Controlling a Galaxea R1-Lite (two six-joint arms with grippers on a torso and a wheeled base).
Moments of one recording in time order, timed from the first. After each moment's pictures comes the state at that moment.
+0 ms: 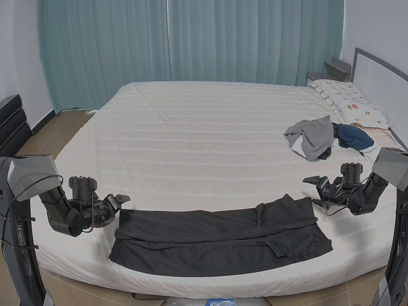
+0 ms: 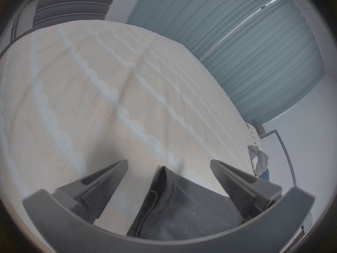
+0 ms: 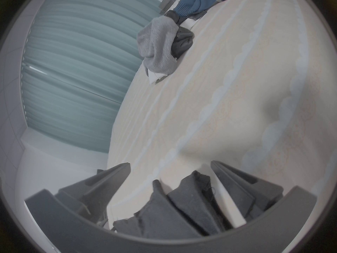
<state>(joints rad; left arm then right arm) 0.01 2.30 -0.71 -0.94 -0.20 -0.75 -0.11 2.38 -0.92 -0.92 0.40 0.91</state>
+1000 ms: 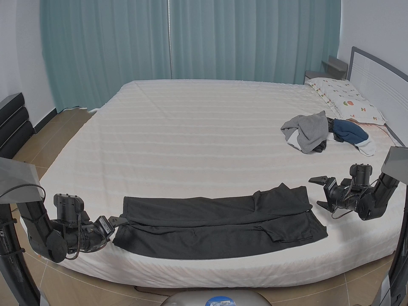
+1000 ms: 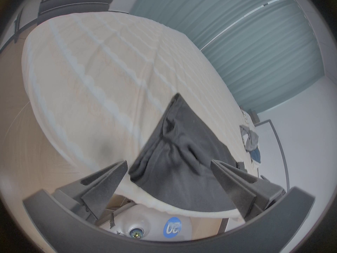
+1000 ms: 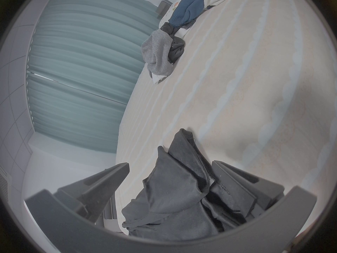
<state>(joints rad) -0.05 2.12 -0.28 -1.09 -0.26 -0.77 -0.11 2.28 -0.75 -1.00 0.42 0.94</state>
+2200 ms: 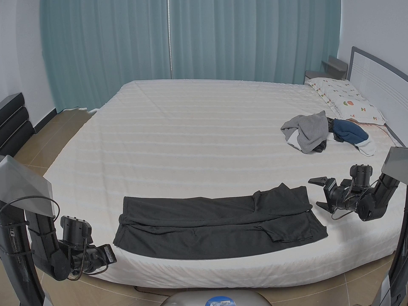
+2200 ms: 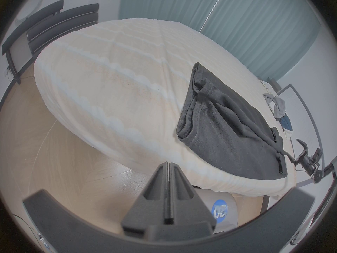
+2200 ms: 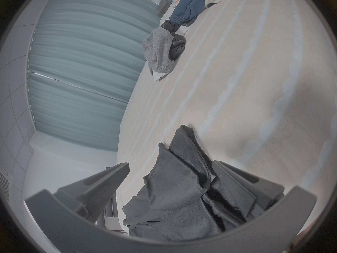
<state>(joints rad) -0.10 2.20 -0.11 -1.18 -0.06 -0.54 -0.12 2.28 -0.74 -1.01 0.44 0.94</state>
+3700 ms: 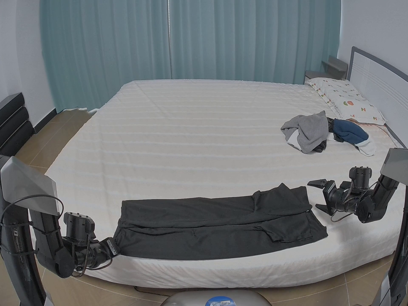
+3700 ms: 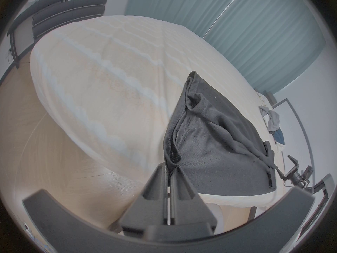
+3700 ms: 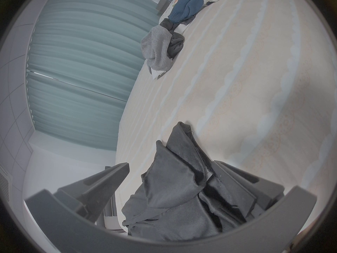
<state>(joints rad) -0.10 2.23 -0.16 -1.21 -0.07 -0.64 -0.11 2.29 -0.72 -1.02 0.44 0.93</state>
